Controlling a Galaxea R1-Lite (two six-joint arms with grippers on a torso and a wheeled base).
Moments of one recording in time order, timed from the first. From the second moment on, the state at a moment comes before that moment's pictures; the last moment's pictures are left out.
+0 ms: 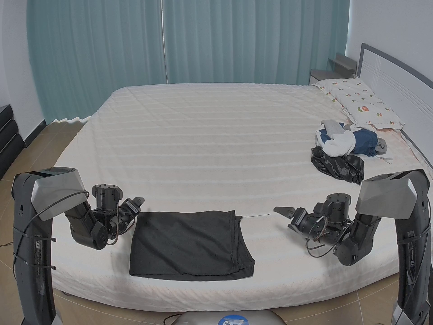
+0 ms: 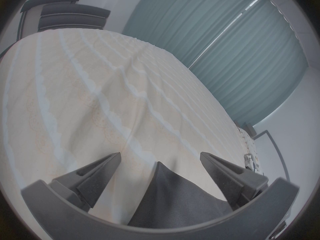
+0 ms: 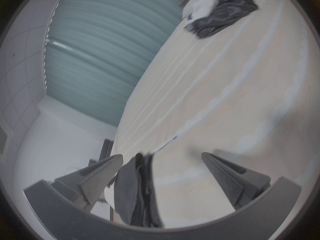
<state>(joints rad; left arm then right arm) -0.09 2.45 -0.90 -1.01 0.06 -0.83 0.27 2.46 -0.70 -1.38 0.28 0.91</state>
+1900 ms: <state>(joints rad) -0.06 2.42 -0.87 -1.01 0.01 -0.88 0.50 2.69 -1.46 -0.83 0.00 0.76</state>
